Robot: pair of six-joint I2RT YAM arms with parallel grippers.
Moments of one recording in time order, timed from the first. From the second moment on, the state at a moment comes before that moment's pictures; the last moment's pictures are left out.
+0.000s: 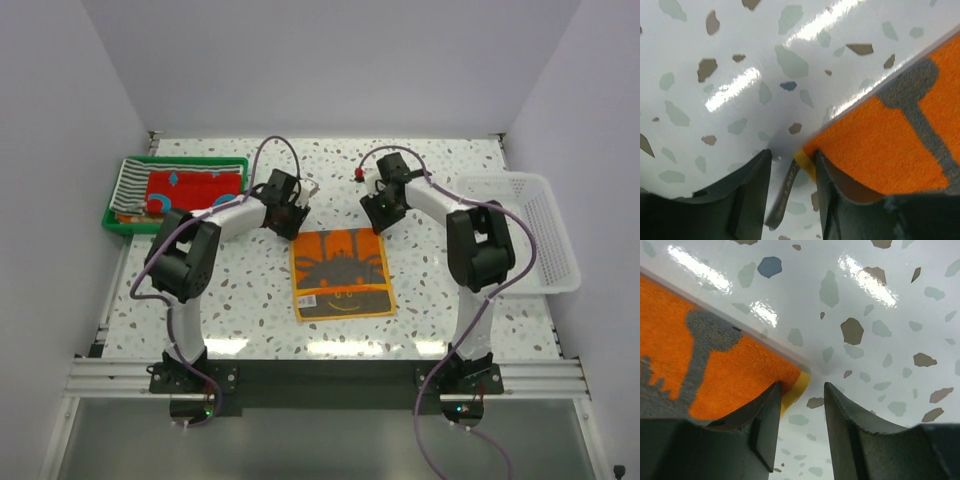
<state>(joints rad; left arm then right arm) -0.46 1.95 1.30 -0.36 0.05 0.10 0.33 2.00 1.48 -0.66 -0.13 -0.25</state>
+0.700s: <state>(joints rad) -0.46 1.97 1.31 -0.35 0.02 0.20 0.32 2.06 1.58 -0.74 -0.17 -0.39</state>
